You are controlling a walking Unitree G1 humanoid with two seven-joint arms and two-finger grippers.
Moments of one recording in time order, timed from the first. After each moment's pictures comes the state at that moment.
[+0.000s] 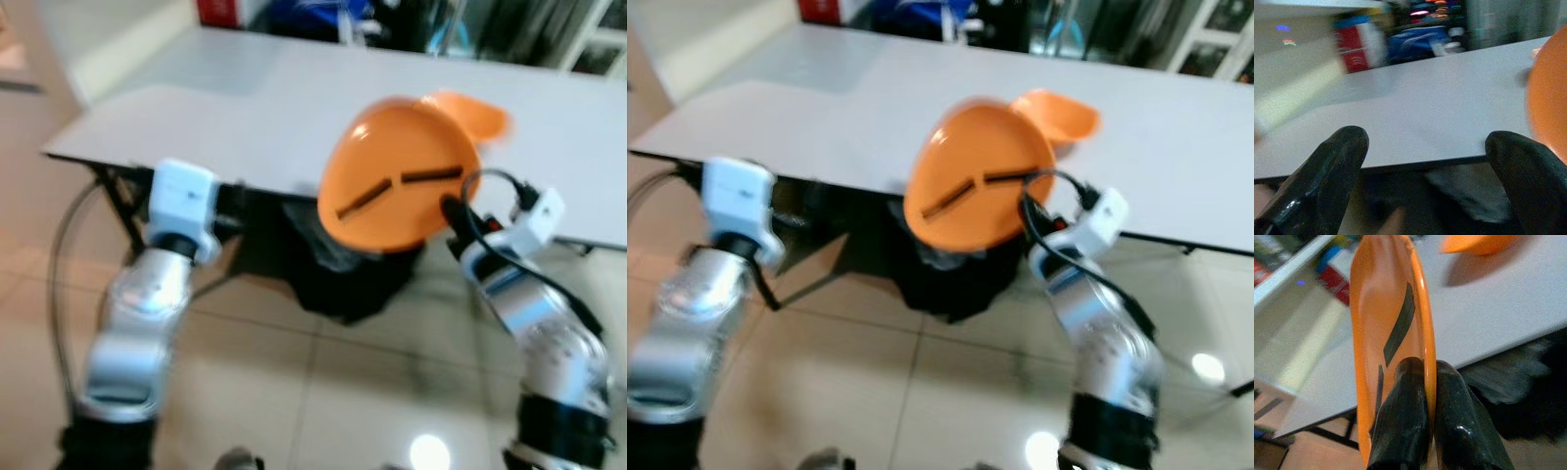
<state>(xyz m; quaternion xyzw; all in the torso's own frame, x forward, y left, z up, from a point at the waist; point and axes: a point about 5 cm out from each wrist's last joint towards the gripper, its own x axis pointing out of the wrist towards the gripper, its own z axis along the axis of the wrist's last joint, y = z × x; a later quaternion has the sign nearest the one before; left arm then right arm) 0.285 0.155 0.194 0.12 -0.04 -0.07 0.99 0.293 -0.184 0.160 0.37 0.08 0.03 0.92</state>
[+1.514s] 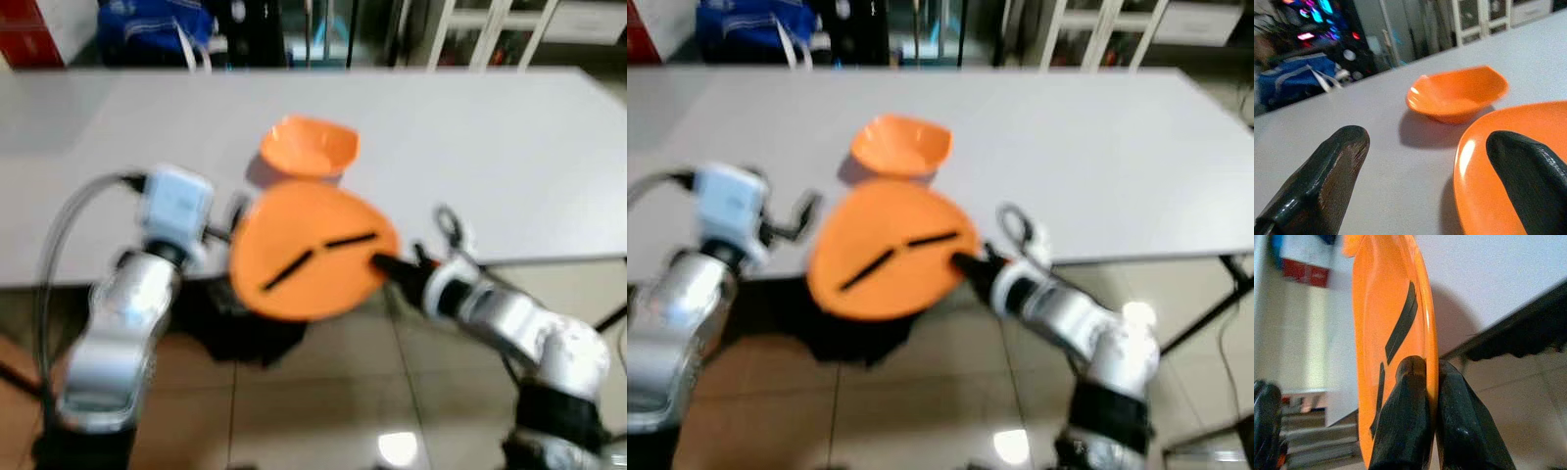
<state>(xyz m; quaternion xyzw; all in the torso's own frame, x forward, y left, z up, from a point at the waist) 0.278 0.170 0.191 0.16 -0.02 -0.12 0.98 0.283 -0.145 0.126 0.50 0.33 0.16 0.79</state>
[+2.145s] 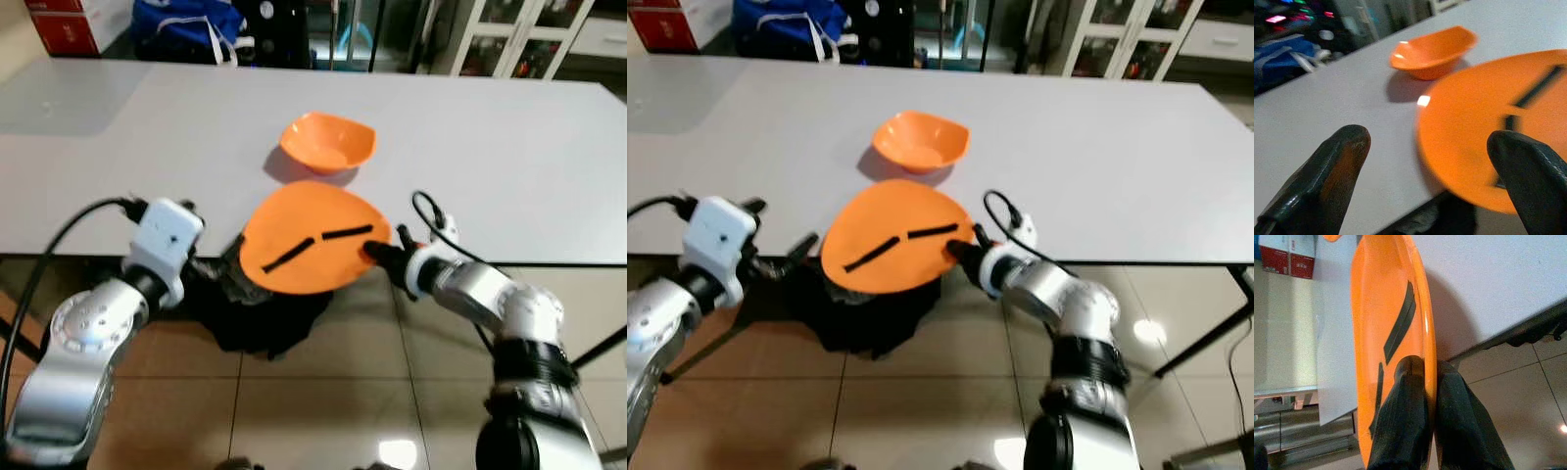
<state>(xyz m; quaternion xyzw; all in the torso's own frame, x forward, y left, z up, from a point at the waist) 0.249 0.189 0.176 0.19 0.04 -0.22 0.95 0.333 -0.126 0.115 0.50 0.35 0.12 0.78</state>
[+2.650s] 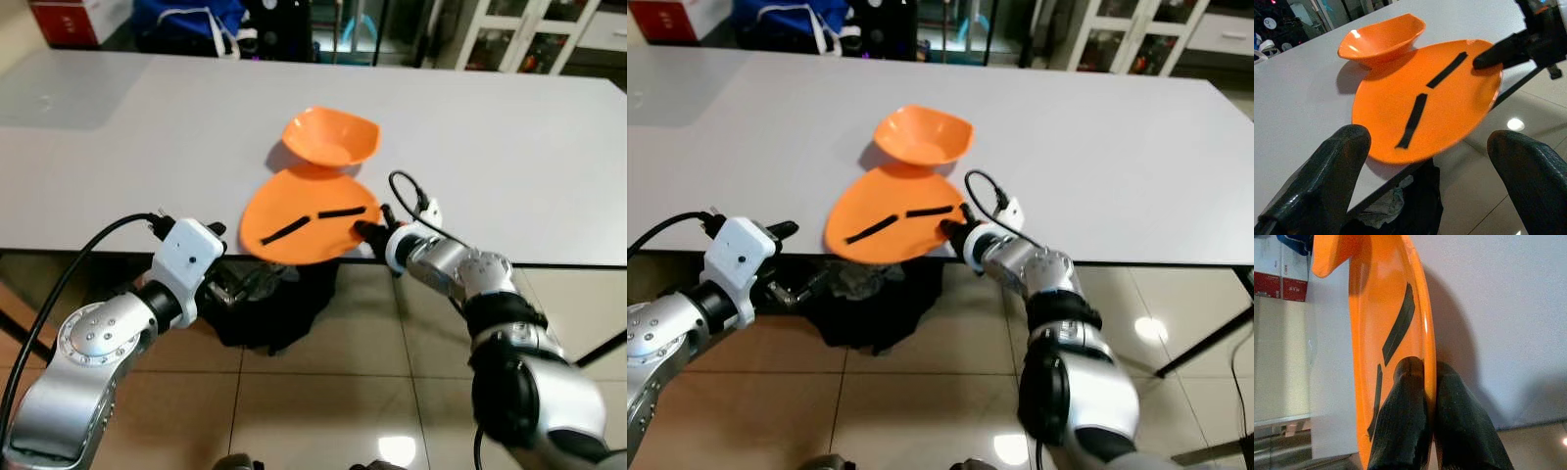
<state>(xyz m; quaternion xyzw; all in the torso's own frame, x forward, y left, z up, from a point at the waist) 0.241 0.177 0.173 0.18 0.06 -0.29 0.94 0.370 -0.117 0.112 0.51 0.31 0.08 0.79</state>
